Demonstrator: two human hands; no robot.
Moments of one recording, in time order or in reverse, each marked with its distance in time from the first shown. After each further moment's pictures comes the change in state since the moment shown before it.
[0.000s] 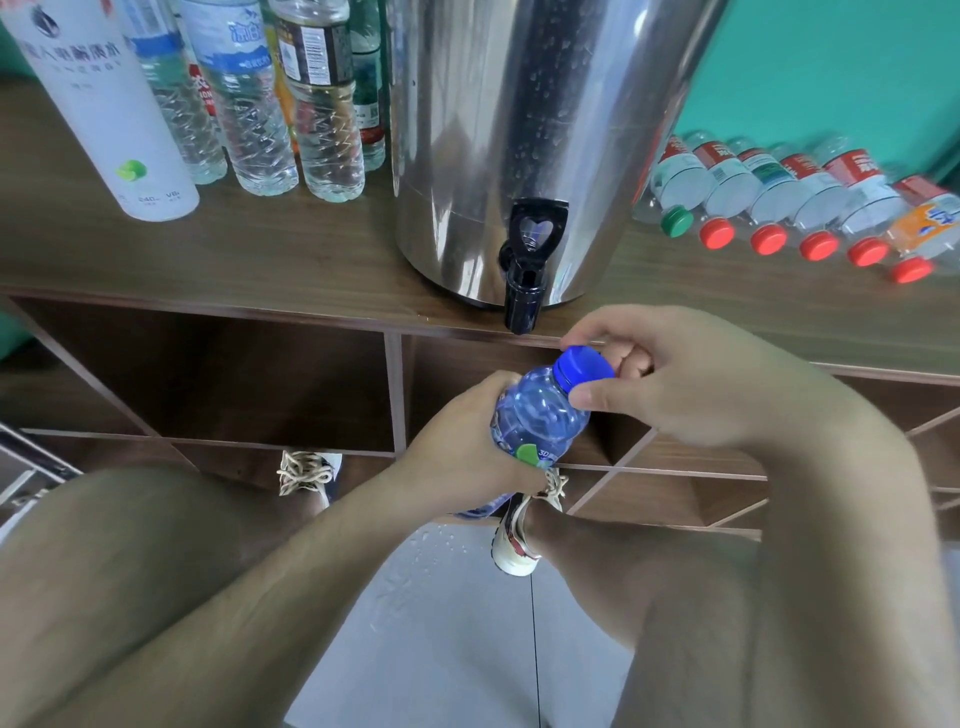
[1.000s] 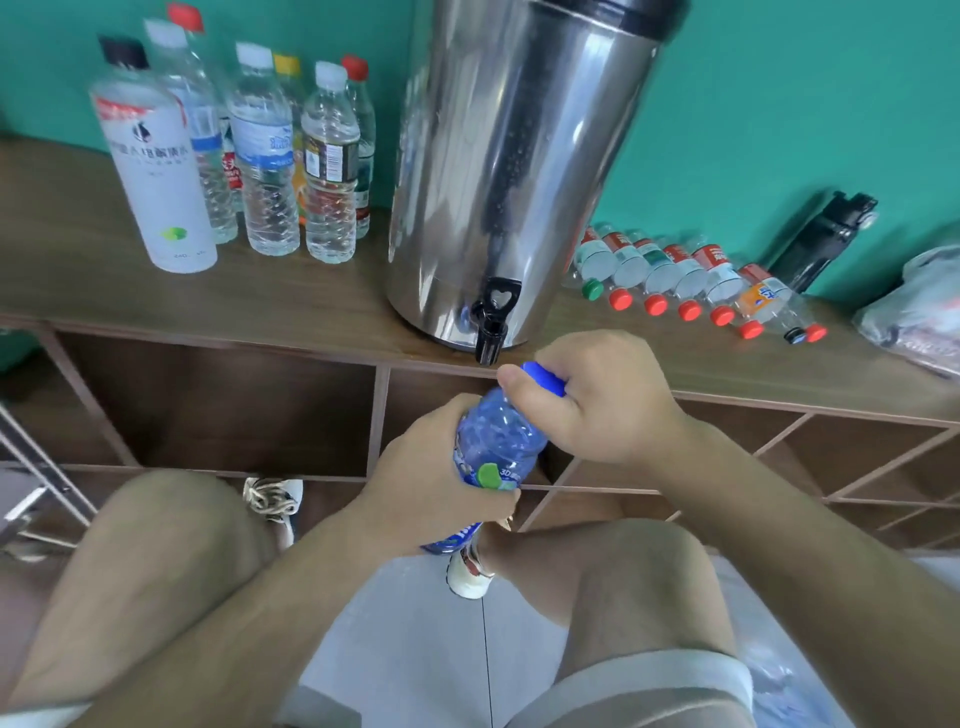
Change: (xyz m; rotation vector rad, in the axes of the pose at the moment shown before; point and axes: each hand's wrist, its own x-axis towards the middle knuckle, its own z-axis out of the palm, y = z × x) left_hand -0.077 0.044 -0.022 -0.053 0.100 0.137; right_hand -0.046 -0.053 0.012 -0.450 0.489 -0.329
